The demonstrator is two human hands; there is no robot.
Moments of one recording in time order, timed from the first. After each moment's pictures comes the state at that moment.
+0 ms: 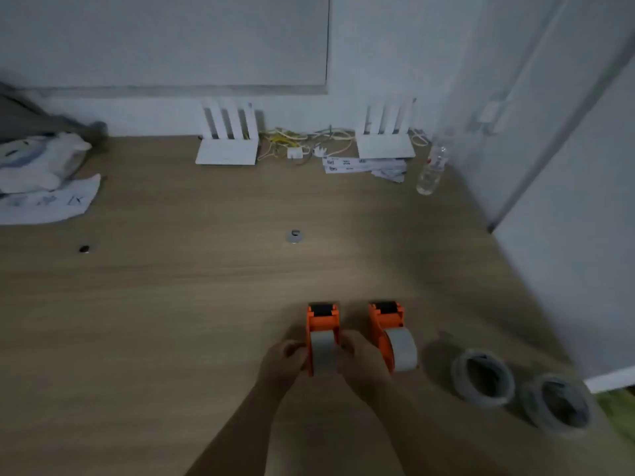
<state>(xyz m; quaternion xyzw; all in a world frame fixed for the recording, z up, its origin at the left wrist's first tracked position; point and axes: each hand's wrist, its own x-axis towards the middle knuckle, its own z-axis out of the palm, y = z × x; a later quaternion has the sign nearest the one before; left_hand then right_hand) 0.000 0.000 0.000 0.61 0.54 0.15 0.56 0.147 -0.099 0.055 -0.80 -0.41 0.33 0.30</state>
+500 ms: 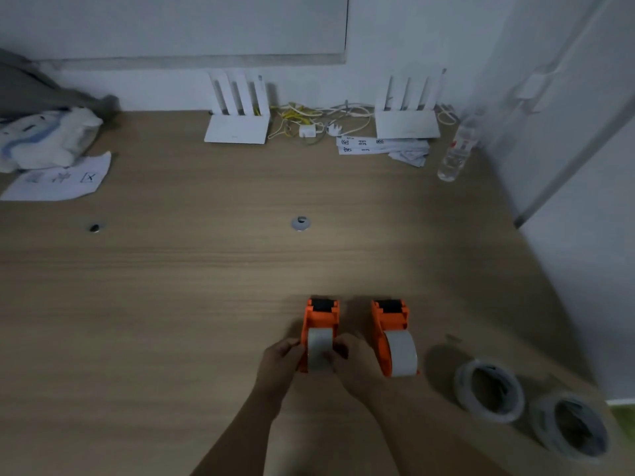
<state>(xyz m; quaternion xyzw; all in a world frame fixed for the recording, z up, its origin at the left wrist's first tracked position) 0.017 -0.026 0.041 0.47 0.58 0.22 0.63 0.168 -0.087 0.041 -0.77 -0.43 0.40 0.27</state>
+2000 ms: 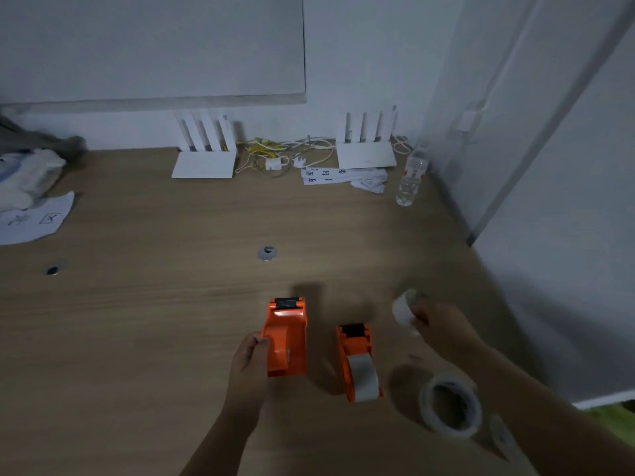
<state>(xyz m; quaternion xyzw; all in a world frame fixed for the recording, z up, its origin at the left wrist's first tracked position) 0.066 -0.024 0.114 0.49 0.53 0.37 0.59 0.380 -0.123 0.126 -0.85 -0.49 0.18 0.09</state>
